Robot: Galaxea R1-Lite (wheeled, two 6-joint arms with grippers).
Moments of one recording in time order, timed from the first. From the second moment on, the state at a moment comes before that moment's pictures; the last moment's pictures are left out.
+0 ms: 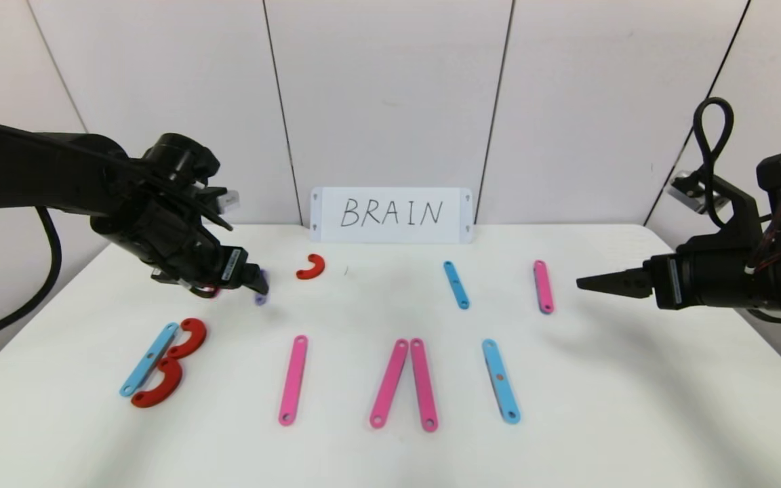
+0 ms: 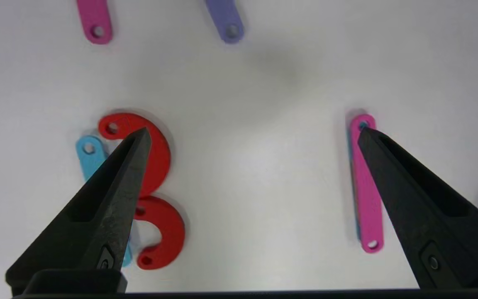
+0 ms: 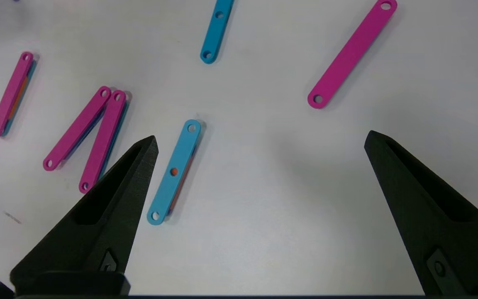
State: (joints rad) left arm -0.20 1.91 -1.53 0.61 -0.03 -0.05; right arm 0.06 1.58 -0.95 0.04 0.44 -0.04
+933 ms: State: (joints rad) left arm -0.49 1.93 -1.37 0.60 0.13 -0.45; right arm 0.06 1.59 -0.93 0.03 0.43 -0.05
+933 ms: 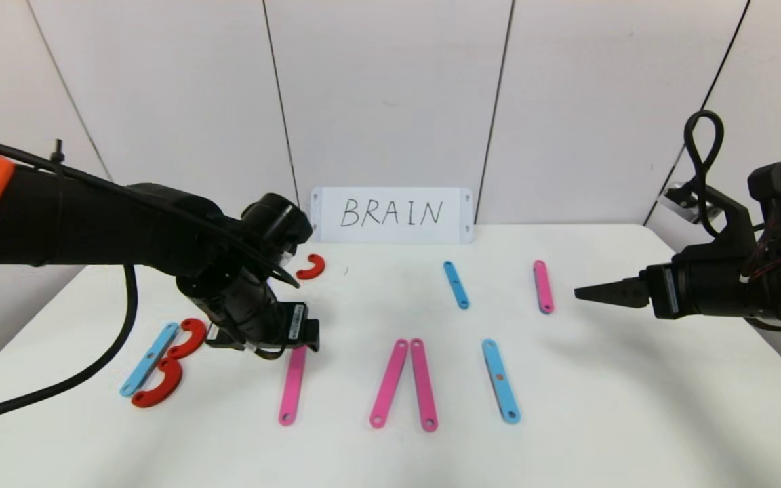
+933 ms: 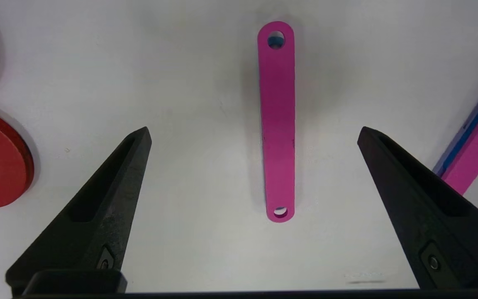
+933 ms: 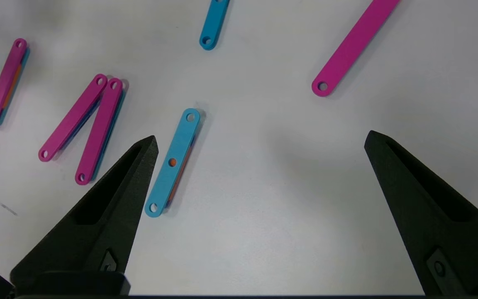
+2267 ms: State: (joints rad) left arm -0.52 2.01 -1.33 0.59 0.15 -0.49; right arm 0.06 1.58 -0.92 0.03 0.43 -0.05
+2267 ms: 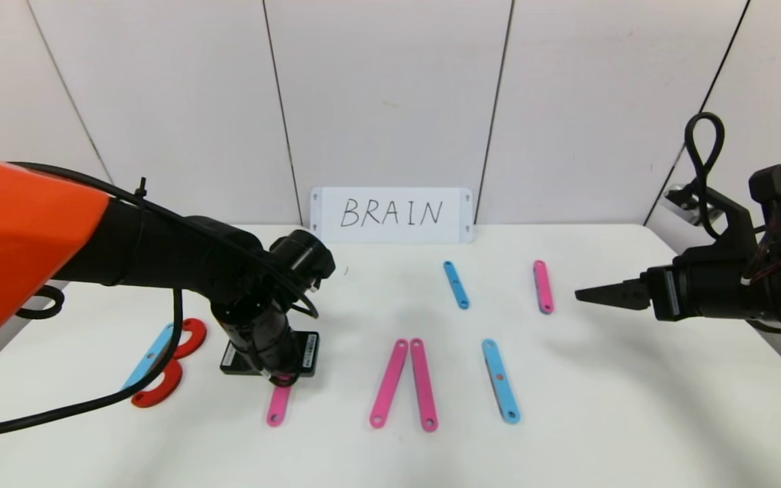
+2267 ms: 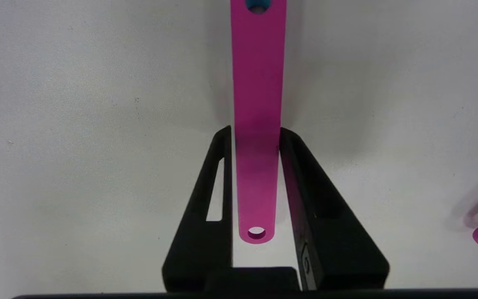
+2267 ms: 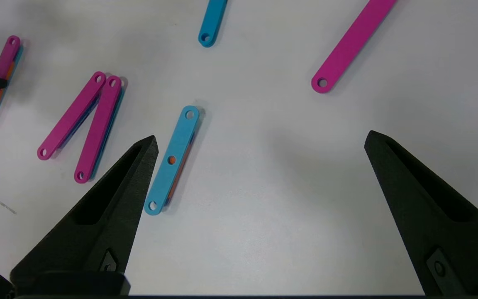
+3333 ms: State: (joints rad) left arm -0.52 1.99 -1.36 0.56 0.13 -0.48; right arm 0.07 1.58 -0.92 0.03 0.43 -0.05
